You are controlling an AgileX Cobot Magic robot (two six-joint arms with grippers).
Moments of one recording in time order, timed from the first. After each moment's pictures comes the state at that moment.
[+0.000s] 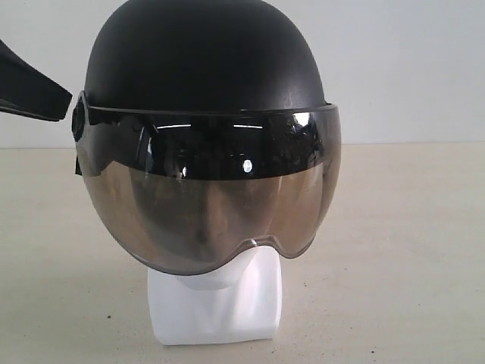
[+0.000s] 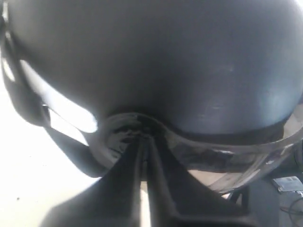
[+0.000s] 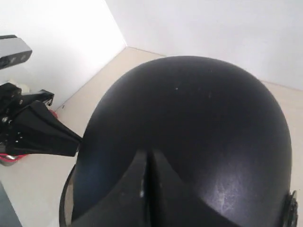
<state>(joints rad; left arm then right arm) -0.06 1.22 -1.21 -0.81 1.22 0.63 0.52 1.22 -1.41 0.59 0.77 -0.22</state>
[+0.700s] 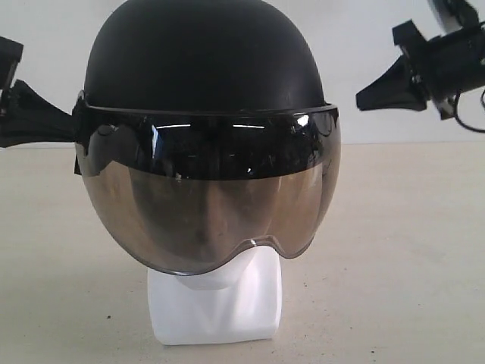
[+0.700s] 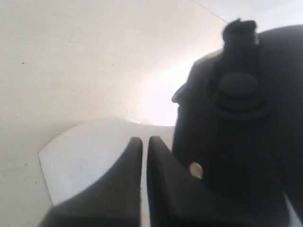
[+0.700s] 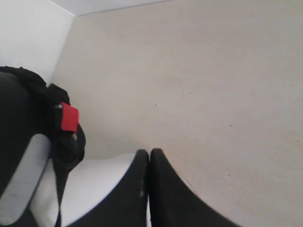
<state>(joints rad) 0.19 1.66 -1.22 -1.11 1.19 0.63 -0.10 1.87 -1.49 1.14 1.17 -0.74</state>
